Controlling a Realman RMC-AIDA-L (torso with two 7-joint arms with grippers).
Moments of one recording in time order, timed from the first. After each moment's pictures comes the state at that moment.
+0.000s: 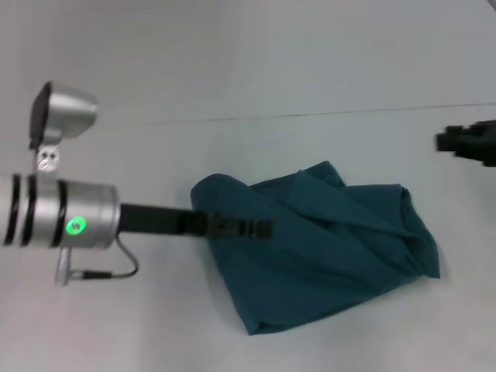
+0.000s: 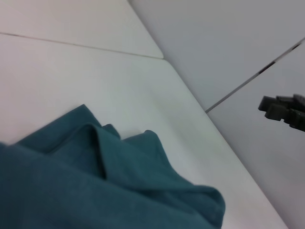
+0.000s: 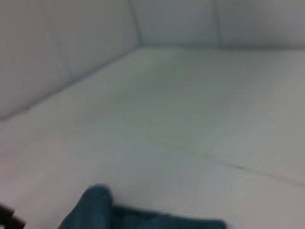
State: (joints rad) left arm -0.71 -2.16 0.88 0.81 2.12 1.47 -2.28; right arm 0.47 2.03 -0.65 -1.26 -2.17 -1.54 2.01
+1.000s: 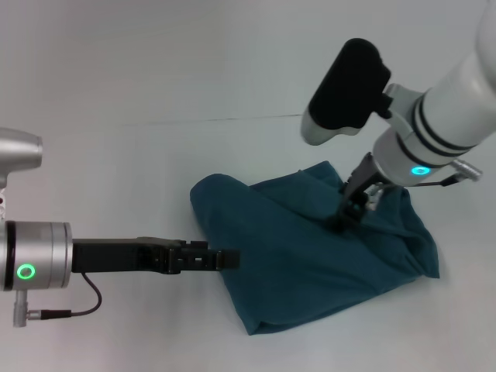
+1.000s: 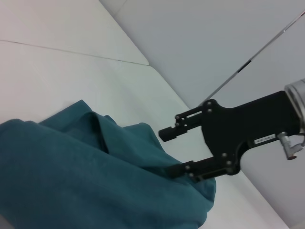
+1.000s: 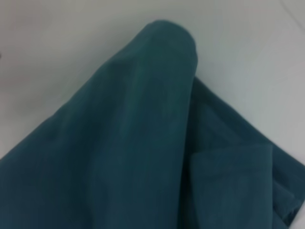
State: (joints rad) left arm -0.60 -2.16 0.76 0.82 2.12 1.59 -2.08; right arm 0.79 2.10 -1.43 -1.20 -2.79 -1.39 2.47
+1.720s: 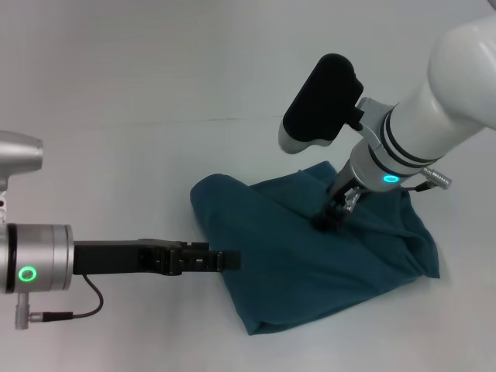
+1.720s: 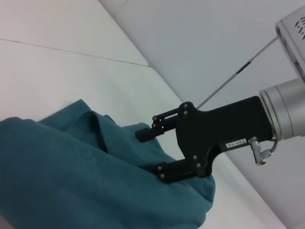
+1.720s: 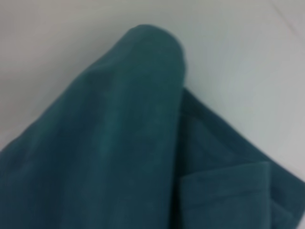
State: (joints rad) left arm -0.59 -2.16 0.76 0.82 2.12 1.58 -2.08; right arm 0.84 2.10 -1.52 -1.04 -2.80 -1.22 2.56
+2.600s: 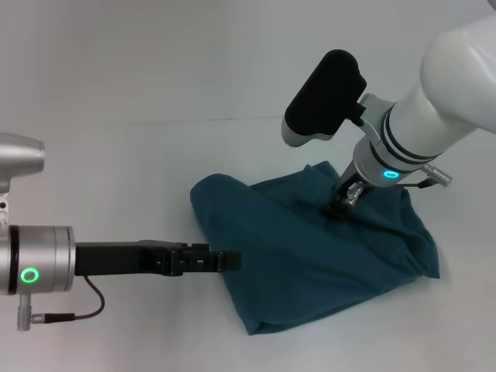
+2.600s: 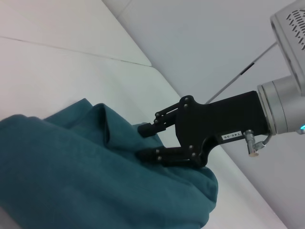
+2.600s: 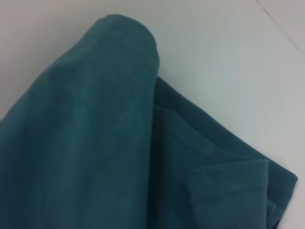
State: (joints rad) left arm -0.59 -2.17 0.76 0.81 2.12 1.57 -2.08; right arm 0.86 2.10 -1.52 -0.99 -2.84 -1.18 2.62
